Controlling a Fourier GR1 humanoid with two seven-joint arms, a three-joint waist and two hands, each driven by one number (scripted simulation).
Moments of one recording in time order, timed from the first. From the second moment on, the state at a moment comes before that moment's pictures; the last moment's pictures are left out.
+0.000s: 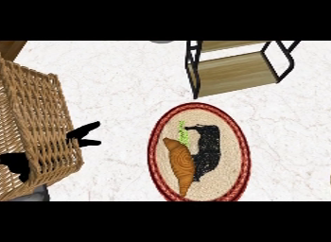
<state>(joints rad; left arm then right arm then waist) -0.02 0.02 0.20 -1.61 -0.32 -0.53 0.31 -1.19 -0.63 0.20 -0.74 0.47 0.01 0.32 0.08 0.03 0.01</state>
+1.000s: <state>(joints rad) -0.03 0.01 0.24 -1.63 -0.33 -0.57 0.30 -1.30 -0.41 -0.24 -0.42 0.06 -0.07 0.14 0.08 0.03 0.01</state>
